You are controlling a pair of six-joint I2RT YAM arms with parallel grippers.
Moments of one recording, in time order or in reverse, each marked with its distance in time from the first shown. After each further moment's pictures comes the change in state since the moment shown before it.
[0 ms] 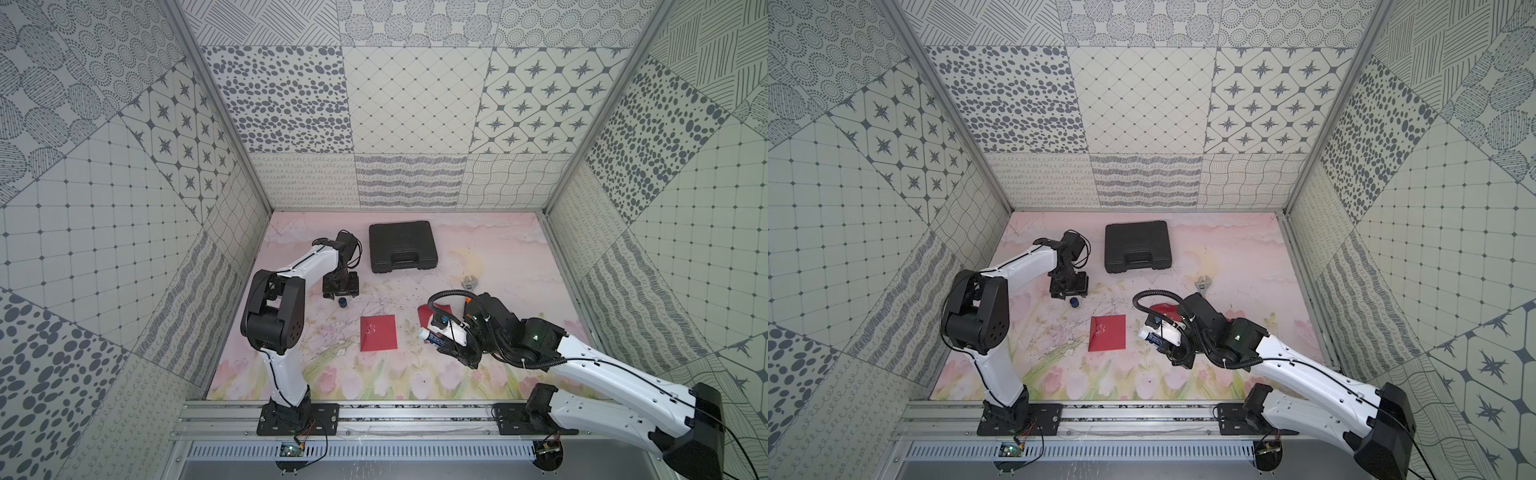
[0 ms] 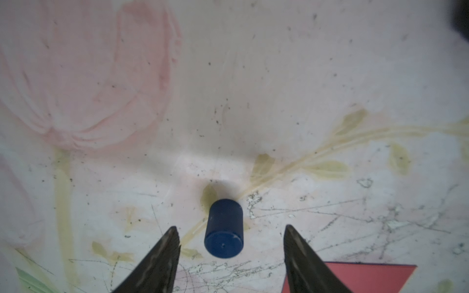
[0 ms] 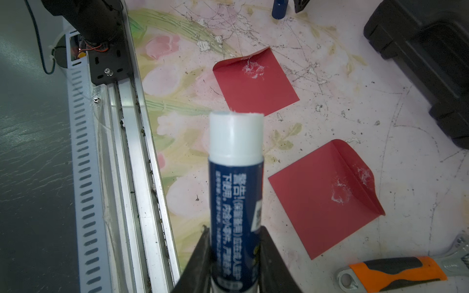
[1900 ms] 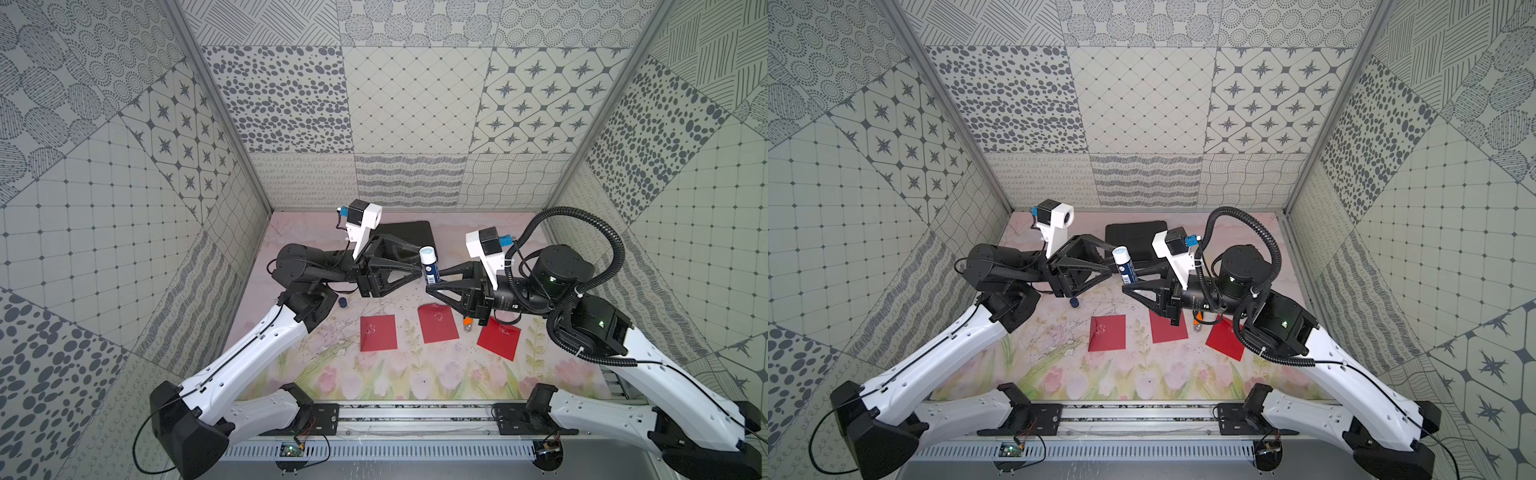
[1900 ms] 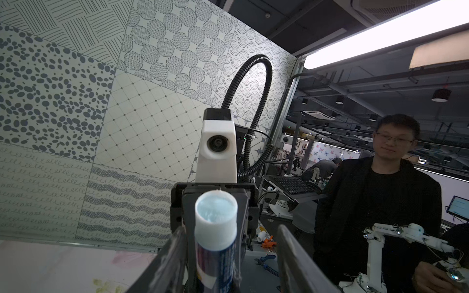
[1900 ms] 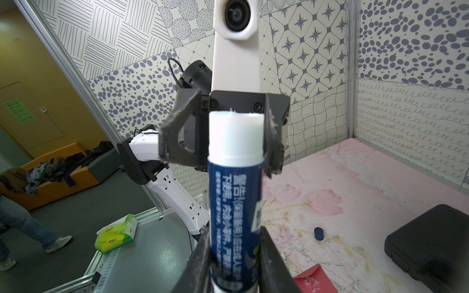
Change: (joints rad) left arm -0.385 -0.714 -0.241 1.674 1.071 -0.534; right arm 0.000 0.015 0.533 0.325 -0.249 0.494
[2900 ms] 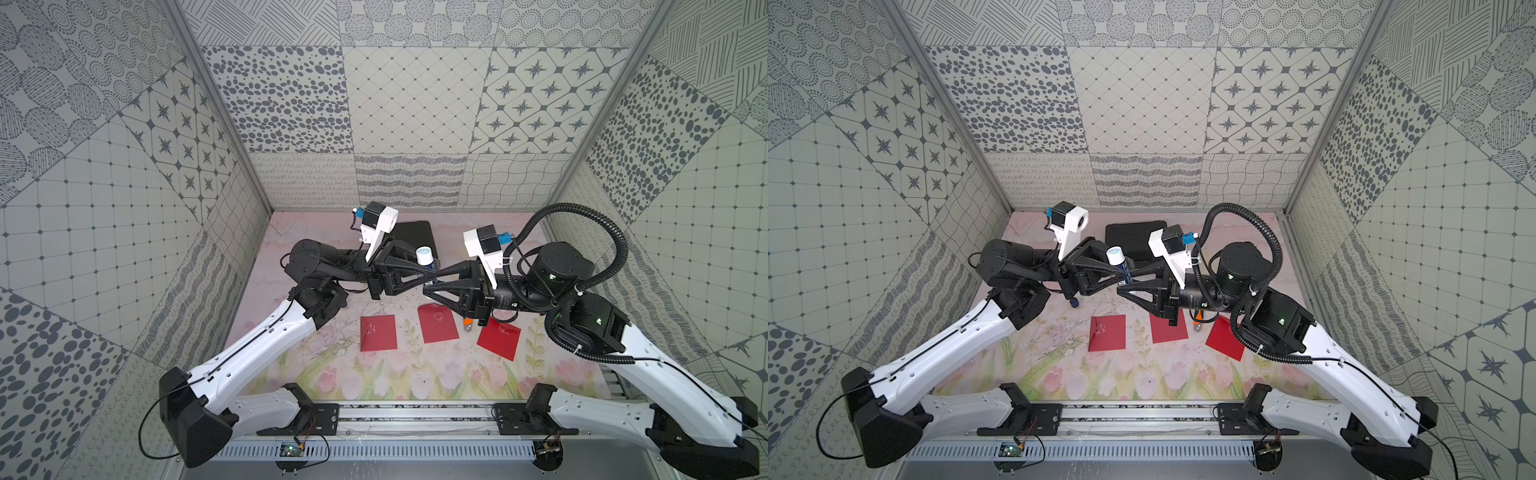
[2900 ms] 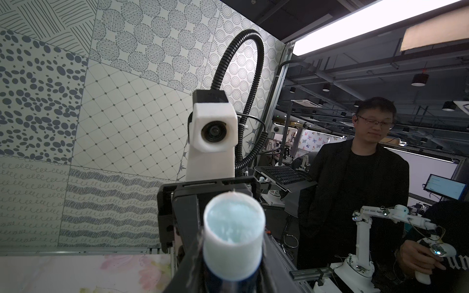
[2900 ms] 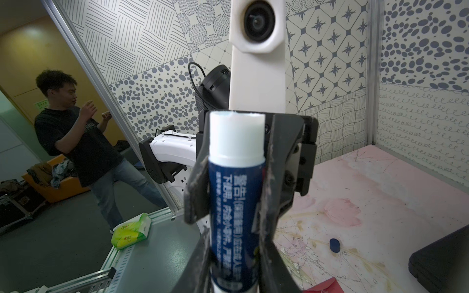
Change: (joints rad) left arm -0.064 0.054 0.043 -0.006 0.023 0.053; right arm 0.005 0.018 0.017 0.028 -0.033 0.023
